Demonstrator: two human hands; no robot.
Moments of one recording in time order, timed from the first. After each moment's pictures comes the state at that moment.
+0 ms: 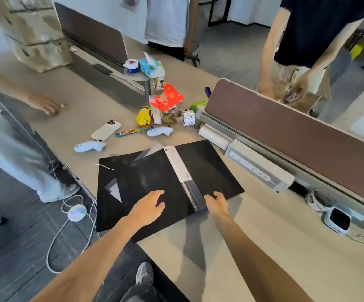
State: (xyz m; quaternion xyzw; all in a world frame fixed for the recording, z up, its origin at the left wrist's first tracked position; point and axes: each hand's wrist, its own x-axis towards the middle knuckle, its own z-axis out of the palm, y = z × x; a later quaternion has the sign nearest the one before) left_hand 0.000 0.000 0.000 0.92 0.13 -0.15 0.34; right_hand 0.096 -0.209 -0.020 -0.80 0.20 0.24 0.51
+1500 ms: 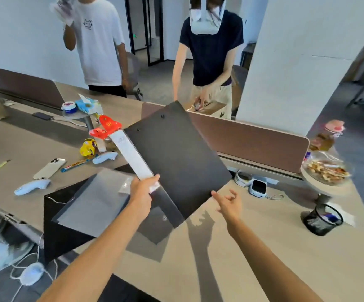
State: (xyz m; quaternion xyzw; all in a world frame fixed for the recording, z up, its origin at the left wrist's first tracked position) left_hand 0.014 -0.194 0.119 0.54 0.24 0.06 0.80; right_hand 0.010 -0.432 0.072 -0.68 0.25 0.03 0.68
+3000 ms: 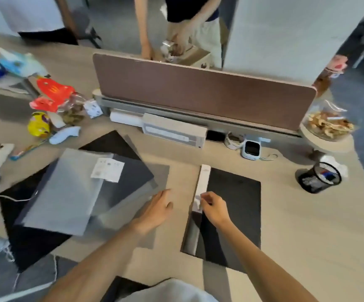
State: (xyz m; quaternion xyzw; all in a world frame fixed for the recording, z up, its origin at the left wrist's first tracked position) left_hand 0.041 -0.241 -0.035 0.93 -0.06 -0.24 0.27; right_hand 0.013 -0.442 -0.029 -0.84 0.19 0.12 0.50
